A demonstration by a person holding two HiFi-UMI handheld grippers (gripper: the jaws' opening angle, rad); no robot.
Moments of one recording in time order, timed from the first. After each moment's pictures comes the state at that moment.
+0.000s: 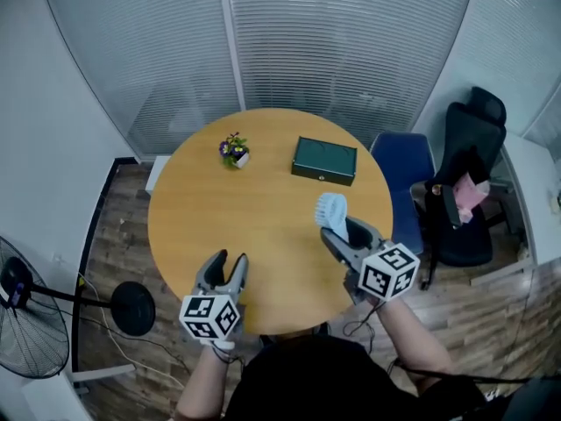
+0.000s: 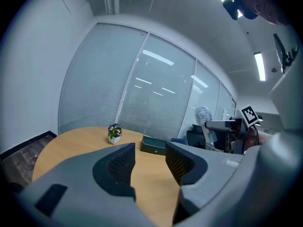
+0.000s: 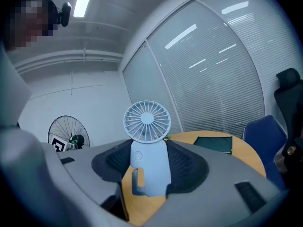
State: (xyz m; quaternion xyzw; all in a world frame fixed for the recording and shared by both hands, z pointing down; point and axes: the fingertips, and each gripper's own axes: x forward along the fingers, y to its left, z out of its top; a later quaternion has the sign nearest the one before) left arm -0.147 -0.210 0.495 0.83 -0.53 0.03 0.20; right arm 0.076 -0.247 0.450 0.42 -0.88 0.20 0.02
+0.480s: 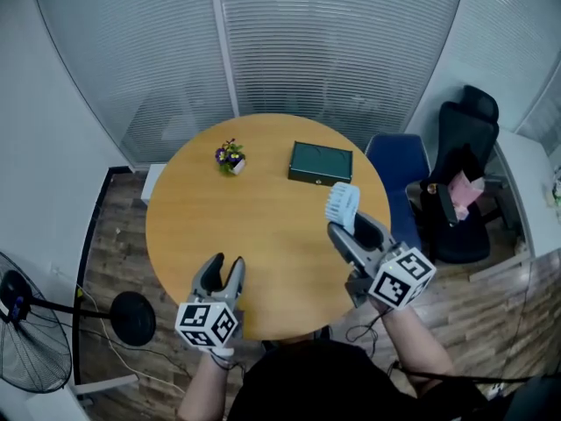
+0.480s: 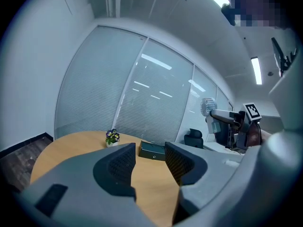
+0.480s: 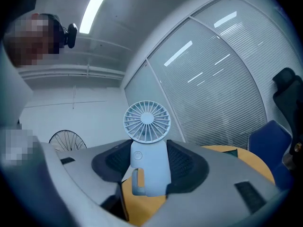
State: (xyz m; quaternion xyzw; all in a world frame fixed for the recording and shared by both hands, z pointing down) left arm -0.158 -0.216 0.473 0.84 -0.52 0.00 0.19; right arm 0.075 -0.240 0.379 0.44 -0.88 0.17 -0.08
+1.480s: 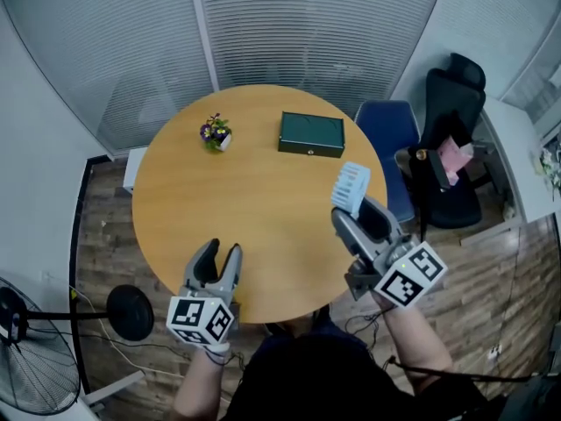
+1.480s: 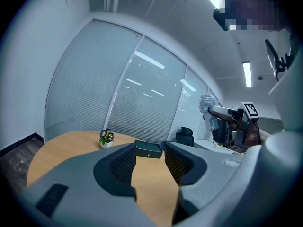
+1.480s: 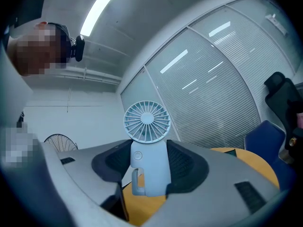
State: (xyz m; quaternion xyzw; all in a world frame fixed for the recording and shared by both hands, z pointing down) left arm -0.174 -0.221 0.471 0.87 -0.46 0.01 0.18; right arm 0.050 -0.223 0.365 0.48 -0.86 0.16 -0.12
